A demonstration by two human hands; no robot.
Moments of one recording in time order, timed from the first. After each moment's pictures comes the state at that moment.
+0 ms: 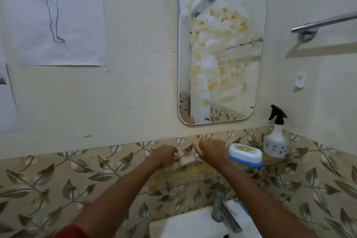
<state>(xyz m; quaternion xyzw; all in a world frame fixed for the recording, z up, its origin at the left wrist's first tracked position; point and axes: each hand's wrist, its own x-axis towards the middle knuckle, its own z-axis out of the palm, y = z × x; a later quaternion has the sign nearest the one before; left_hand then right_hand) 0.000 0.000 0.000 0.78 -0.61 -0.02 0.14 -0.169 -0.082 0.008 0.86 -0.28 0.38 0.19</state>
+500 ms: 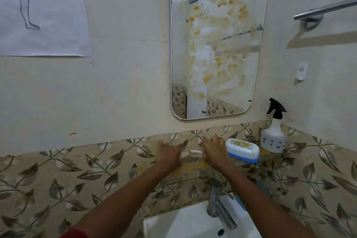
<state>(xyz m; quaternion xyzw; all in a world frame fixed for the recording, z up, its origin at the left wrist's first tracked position) -0.036 -0.033 -0.021 0.81 -0.56 0.17 -0.02 -0.179 -0.126 -0.025 0.90 -0.37 0.18 0.12</state>
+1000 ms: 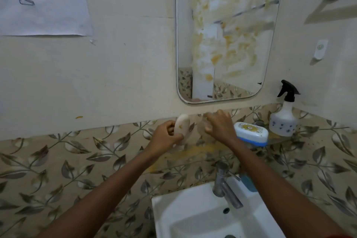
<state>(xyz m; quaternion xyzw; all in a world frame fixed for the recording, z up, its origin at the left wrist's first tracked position) -0.047 0.048 0.017 0.67 -0.48 -0.19 0.53 -0.172 -0.127 0.002 0.89 -0.35 0.29 0.07</state>
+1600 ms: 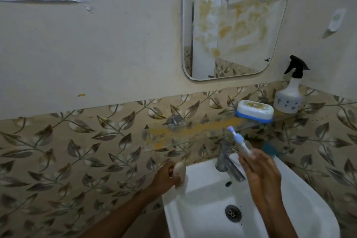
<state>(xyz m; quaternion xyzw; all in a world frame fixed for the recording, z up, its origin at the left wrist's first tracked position) -0.029 0.078 -0.171 0.73 -0.46 -0.32 0.39 -0.274 0.005 -0.103 0.34 -0.28 0.61 -0.66</state>
